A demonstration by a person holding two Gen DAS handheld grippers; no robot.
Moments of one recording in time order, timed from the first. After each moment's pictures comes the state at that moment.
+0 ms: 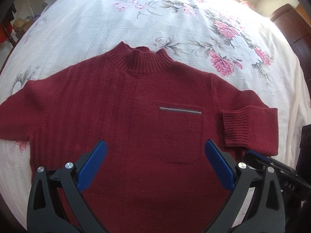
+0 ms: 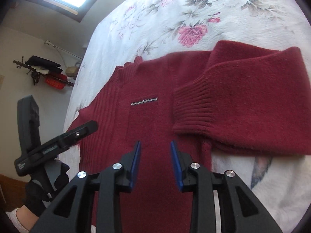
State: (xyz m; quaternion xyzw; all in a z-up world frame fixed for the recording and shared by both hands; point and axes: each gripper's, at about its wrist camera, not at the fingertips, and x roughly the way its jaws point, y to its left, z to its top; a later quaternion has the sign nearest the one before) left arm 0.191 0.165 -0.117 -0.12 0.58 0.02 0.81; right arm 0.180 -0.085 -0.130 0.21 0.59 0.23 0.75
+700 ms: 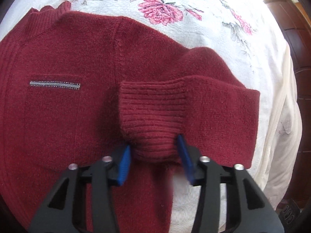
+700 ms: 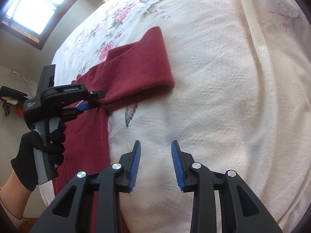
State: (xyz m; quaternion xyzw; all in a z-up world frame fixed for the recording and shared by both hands) left arm 0.246 0.028 -0.194 -0.21 0.64 -0.07 0.74; right arm 0.086 -0.232 -0.134 0.22 0.58 0.06 0.78
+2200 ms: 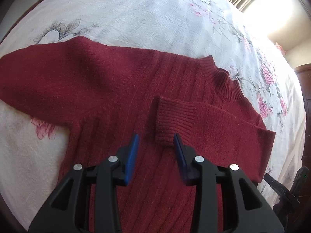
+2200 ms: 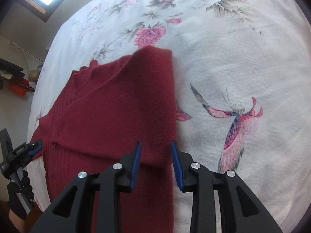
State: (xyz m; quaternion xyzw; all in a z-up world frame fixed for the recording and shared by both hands) left arm 0.129 0.352 -0.144 -0.26 0.56 0.11 0.78; right arm 0.200 -0.075 -0.142 0.14 0.61 0.11 0.77
